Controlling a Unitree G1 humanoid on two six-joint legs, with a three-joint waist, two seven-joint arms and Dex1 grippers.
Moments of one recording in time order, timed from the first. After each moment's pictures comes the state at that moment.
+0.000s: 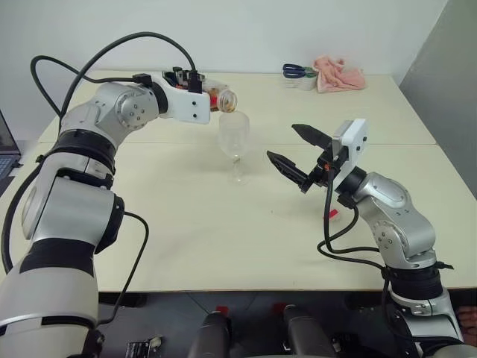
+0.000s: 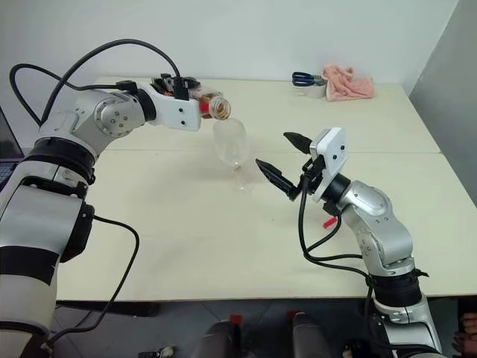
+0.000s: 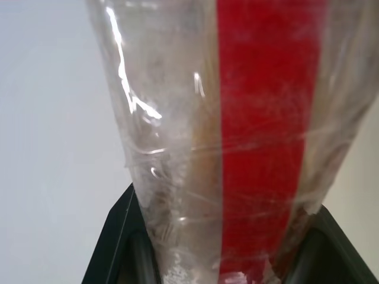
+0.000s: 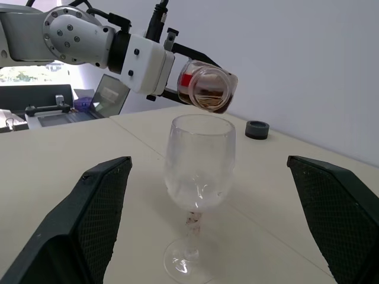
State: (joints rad) left arm -1.41 0.69 -0.46 1.21 0.71 -0.71 -0.33; right arm -0.48 -0.37 0.04 -0.32 0.44 0.40 0.59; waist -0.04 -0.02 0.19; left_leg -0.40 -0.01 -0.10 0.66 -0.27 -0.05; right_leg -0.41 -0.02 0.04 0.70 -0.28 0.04
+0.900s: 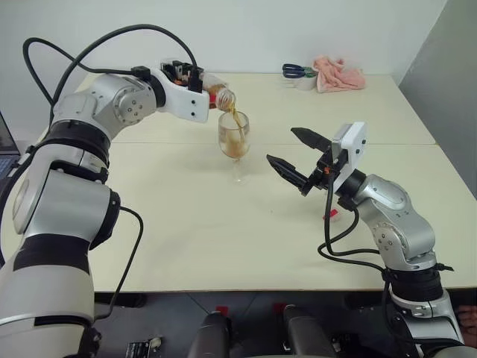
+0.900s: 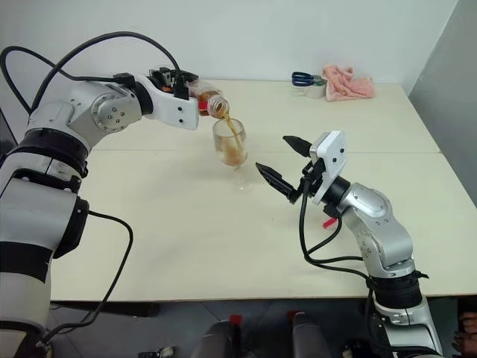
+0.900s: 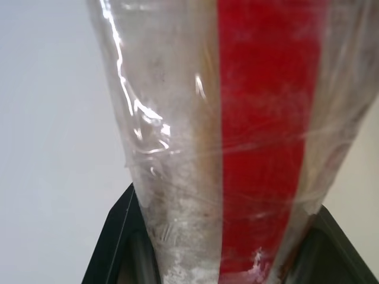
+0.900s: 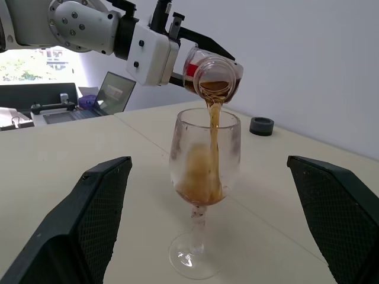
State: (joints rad) left arm -1.46 0.71 -0.52 1.23 0.79 -0.73 -0.25; right arm -0.47 -0.37 0.04 -0.32 0.45 0.40 0.61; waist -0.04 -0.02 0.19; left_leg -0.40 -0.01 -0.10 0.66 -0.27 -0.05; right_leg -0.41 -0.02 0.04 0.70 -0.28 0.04
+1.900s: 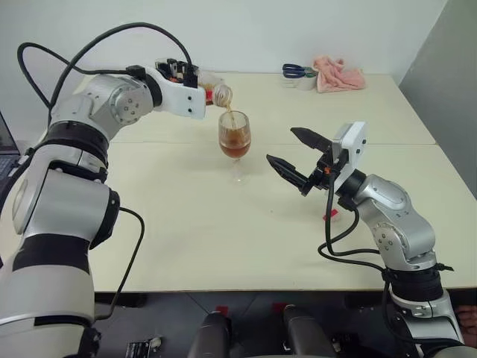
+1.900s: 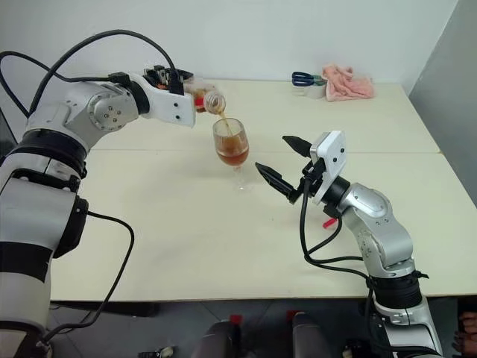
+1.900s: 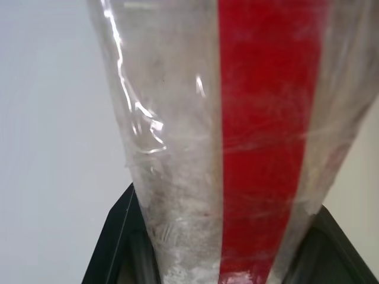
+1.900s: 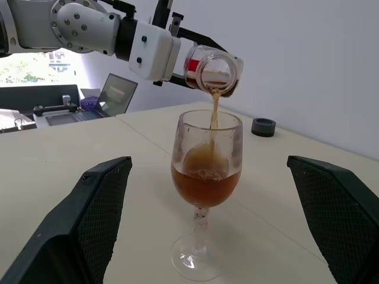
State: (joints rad) left arm -1.46 0.69 -0.44 1.26 0.67 -0.70 -0.33; right arm -0.47 -0.37 0.04 -0.32 0.45 0.40 0.61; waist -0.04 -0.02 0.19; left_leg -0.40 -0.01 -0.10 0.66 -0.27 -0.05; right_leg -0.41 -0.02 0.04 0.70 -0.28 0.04
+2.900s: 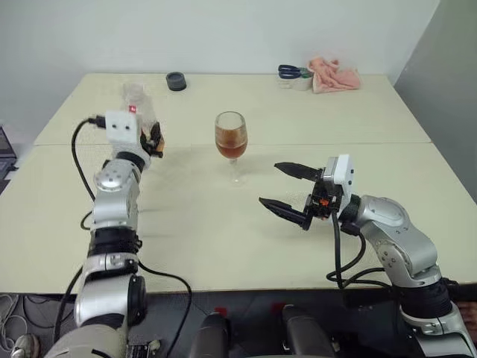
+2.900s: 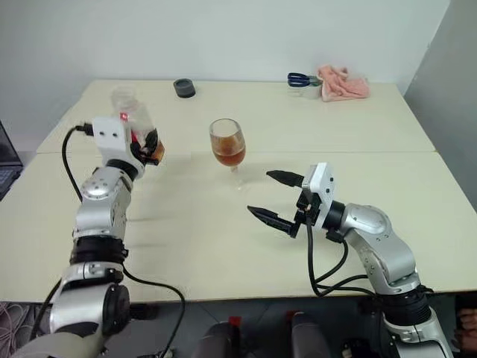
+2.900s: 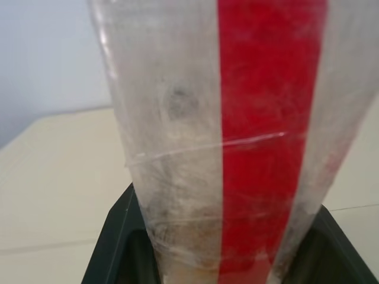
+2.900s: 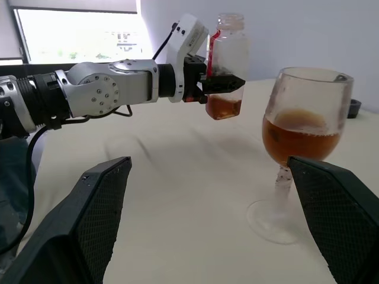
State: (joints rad) left arm -0.65 0.41 0.30 0.42 -0.16 0.11 -0.23; right arm -0.34 -0.44 0.12 -0.34 0.48 0.35 0.84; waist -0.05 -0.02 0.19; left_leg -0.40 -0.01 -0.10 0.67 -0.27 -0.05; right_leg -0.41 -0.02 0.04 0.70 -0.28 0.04
